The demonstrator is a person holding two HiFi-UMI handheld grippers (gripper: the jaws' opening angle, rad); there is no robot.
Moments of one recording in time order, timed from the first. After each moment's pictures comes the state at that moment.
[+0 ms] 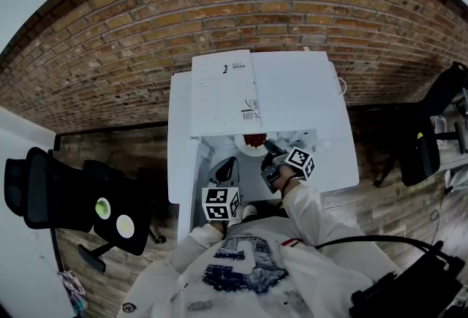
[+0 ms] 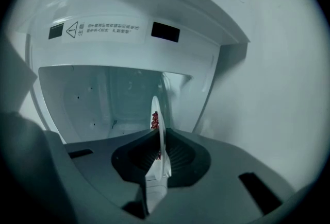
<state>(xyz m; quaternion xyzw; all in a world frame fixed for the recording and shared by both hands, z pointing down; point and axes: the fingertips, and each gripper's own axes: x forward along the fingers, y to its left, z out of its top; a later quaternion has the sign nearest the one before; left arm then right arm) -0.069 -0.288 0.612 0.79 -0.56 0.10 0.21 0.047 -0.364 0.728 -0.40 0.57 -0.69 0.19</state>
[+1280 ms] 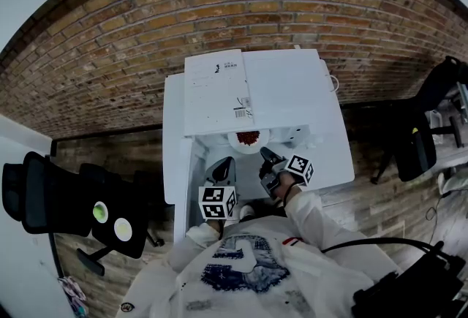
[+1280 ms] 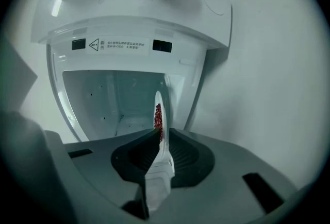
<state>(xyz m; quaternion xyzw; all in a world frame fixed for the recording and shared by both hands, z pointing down) -0.061 -0.283 0.616 0.80 -0.55 0.11 0.21 0.055 -0.331 0.719 -0.37 0.58 -0.70 0.20</state>
